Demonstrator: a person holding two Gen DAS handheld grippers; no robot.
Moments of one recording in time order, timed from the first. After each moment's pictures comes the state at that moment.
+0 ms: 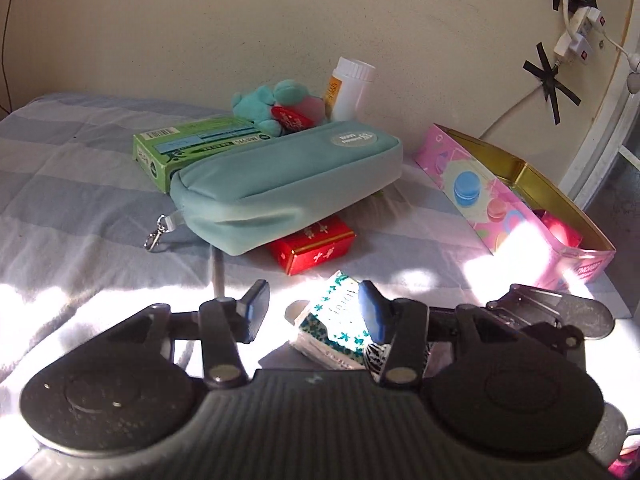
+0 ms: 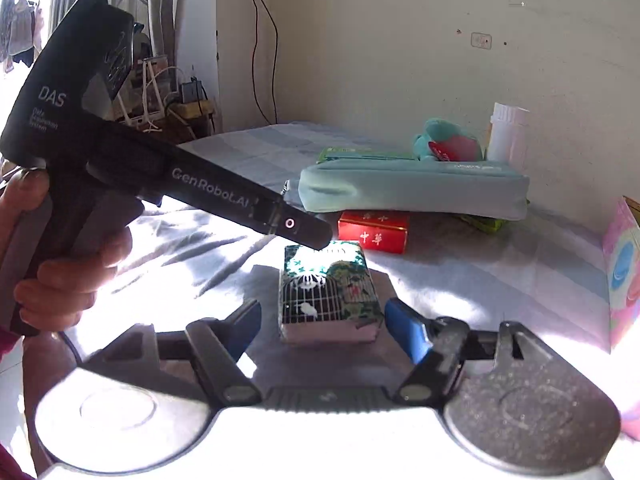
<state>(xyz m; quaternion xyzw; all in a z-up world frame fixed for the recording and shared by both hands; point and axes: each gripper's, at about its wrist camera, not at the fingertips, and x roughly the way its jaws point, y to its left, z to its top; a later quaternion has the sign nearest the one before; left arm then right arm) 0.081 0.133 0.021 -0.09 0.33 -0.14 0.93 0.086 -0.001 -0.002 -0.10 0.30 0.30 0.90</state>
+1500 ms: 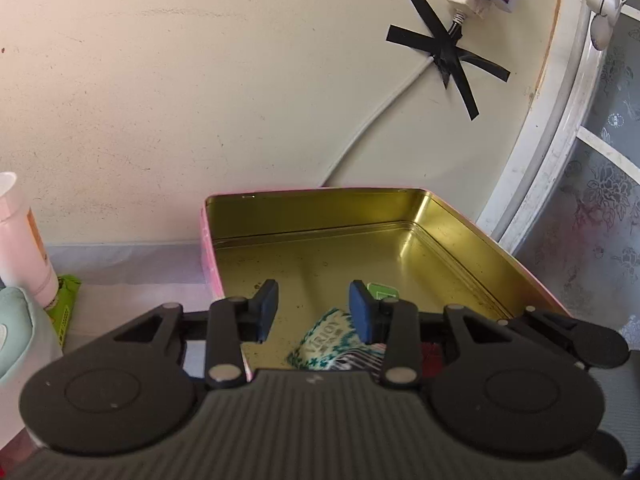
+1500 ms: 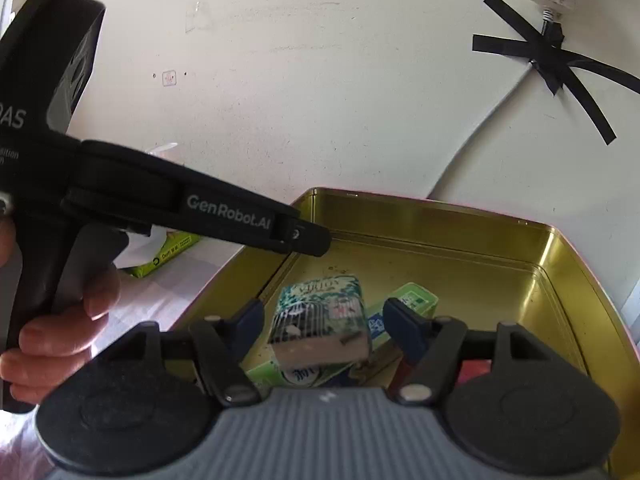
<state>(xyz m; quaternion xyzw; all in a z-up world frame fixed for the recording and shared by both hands) 0.220 -0.109 0.079 -0.03 0.29 -0.25 0.92 0.148 -0.246 0.064 -0.01 0.28 0.09 0.96</state>
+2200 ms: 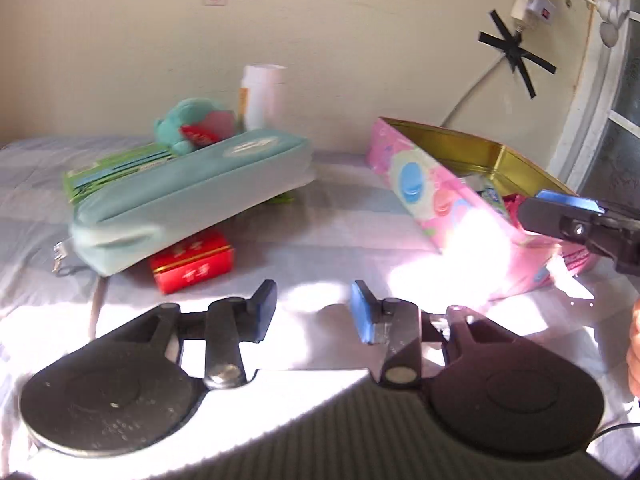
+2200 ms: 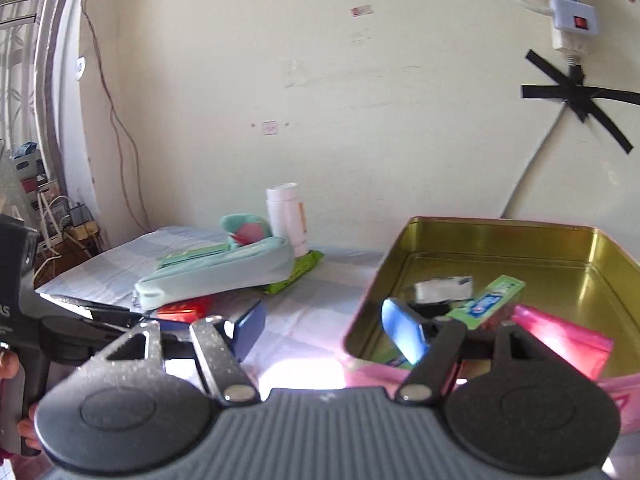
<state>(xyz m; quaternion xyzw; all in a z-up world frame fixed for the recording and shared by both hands) 0.068 0.051 0.035 -0.05 0.30 -0.12 0.94 0.054 -0.165 0.087 0.03 0.22 0.19 0.95</state>
